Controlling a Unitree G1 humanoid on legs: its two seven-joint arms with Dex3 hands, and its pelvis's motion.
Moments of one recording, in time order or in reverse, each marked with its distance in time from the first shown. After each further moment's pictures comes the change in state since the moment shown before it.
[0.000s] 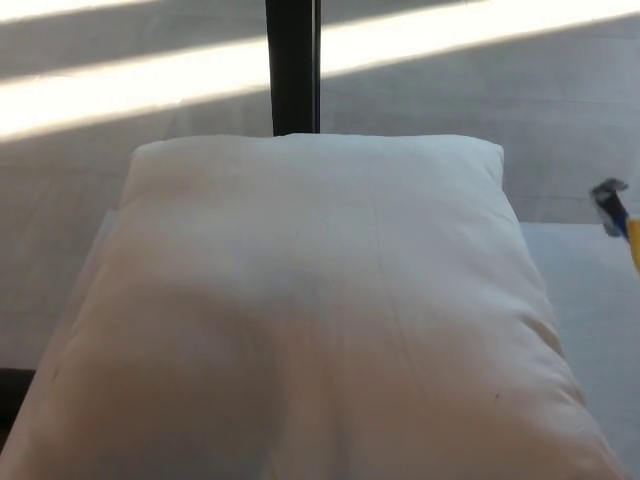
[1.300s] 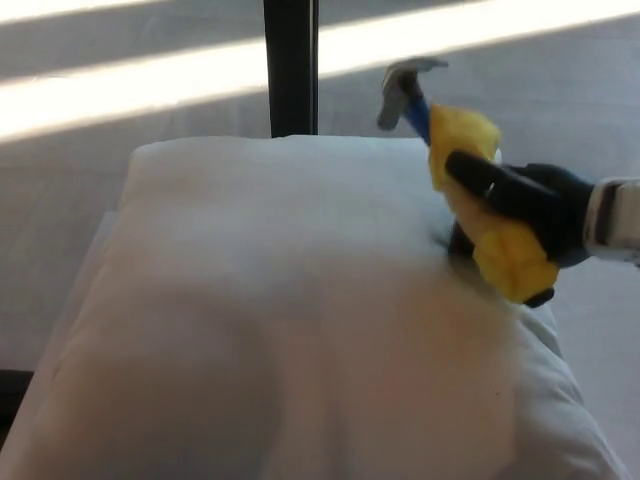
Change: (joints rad) left_arm 0.013 0.003 -0.007 0.012 0.003 0.000 0.011; right_arm -0.464 0.298 -0.230 0.262 0.212 0.125 0.169
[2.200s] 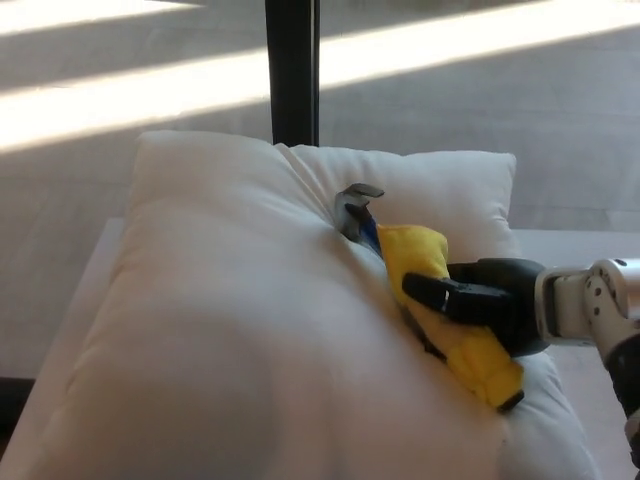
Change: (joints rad) left_arm -0.002 0.000 -0.009 -0.001 0.003 0.000 0.008; right_arm 0.245 0.100 0.354 0.017 -0.092 -0.159 0.028
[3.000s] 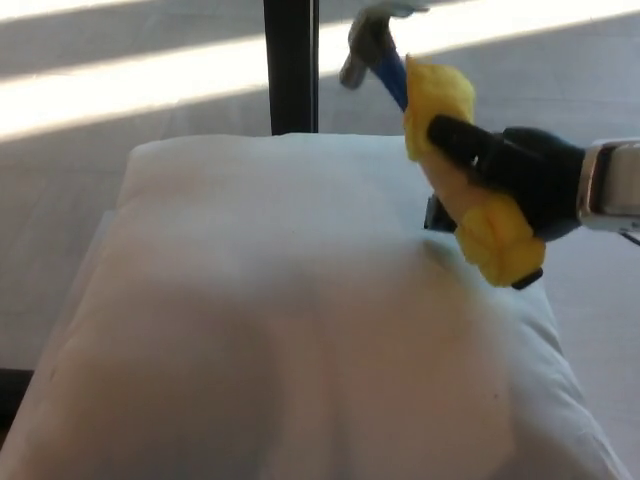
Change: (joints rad) left_arm 0.019 -0.028 0.029 -0.003 -0.002 0.000 0.006; right_arm -0.226 -0.055 -0.227 -0.066 0.072 0.237 0.068
